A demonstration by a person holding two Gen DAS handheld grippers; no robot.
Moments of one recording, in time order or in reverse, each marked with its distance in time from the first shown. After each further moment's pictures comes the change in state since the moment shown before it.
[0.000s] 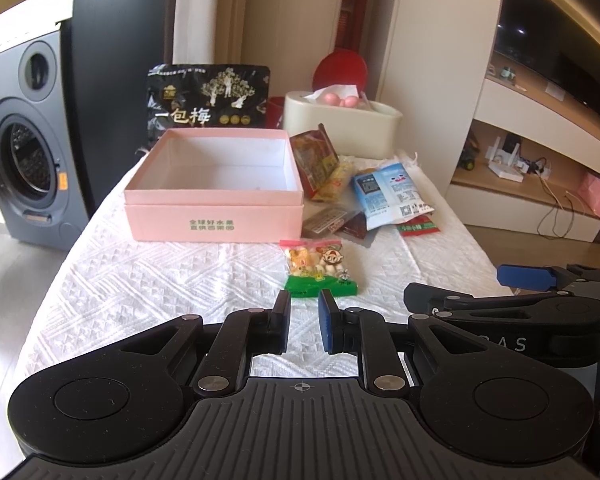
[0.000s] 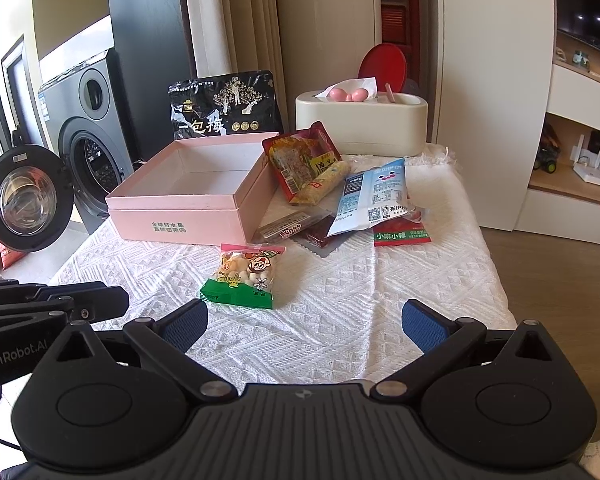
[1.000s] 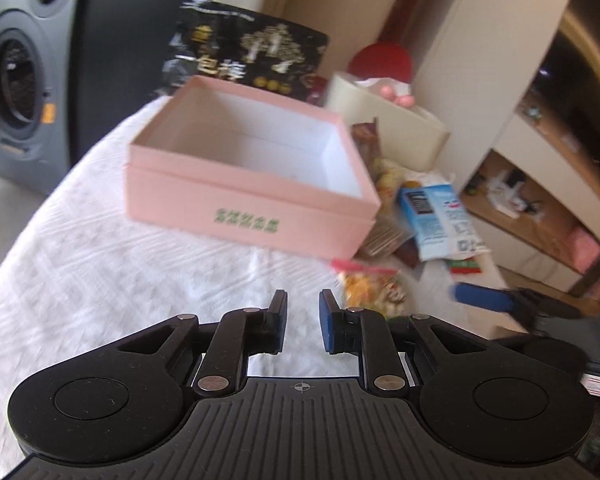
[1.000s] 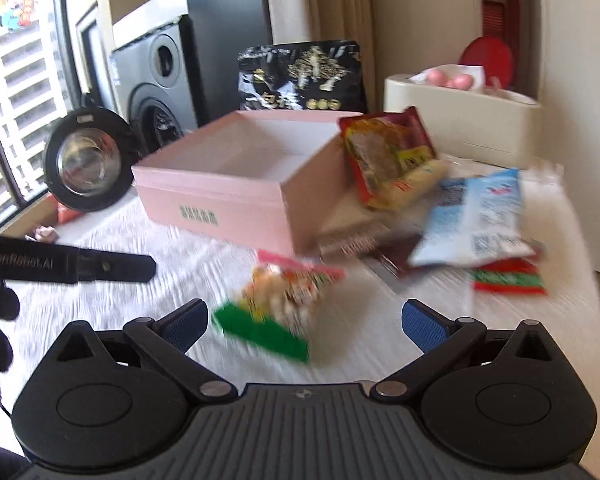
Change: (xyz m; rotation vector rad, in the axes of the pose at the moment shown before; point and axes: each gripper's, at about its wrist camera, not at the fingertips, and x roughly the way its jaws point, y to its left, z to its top) left arm 0.090 0.086 0.025 -0.219 0.067 -0.131; right arm 0.110 0.005 0.022 -0.158 0.025 0.273
